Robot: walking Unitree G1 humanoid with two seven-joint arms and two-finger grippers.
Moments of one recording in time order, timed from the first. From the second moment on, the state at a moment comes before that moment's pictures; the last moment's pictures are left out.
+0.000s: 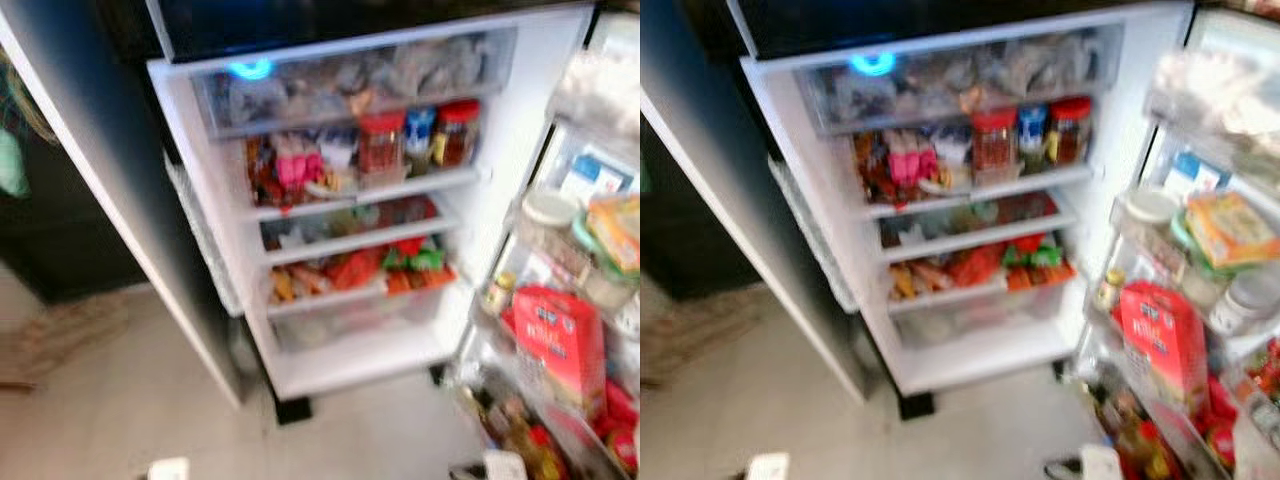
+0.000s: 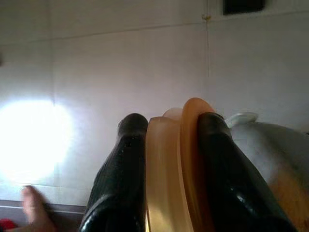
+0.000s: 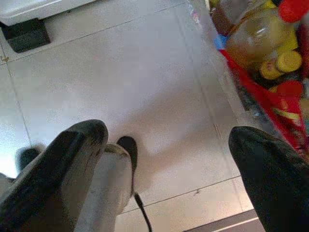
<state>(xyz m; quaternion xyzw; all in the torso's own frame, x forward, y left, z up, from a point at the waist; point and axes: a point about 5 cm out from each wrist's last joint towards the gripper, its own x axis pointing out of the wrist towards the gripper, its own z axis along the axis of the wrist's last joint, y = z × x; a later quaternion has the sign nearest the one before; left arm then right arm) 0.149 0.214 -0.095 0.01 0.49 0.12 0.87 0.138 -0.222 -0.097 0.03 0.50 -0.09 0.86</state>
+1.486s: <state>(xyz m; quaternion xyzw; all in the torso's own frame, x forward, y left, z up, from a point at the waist) 0.288 0.174 0.039 -0.34 0.07 0.02 0.94 0.148 -0.231 -0.091 0.00 0.50 -0.08 0.86</state>
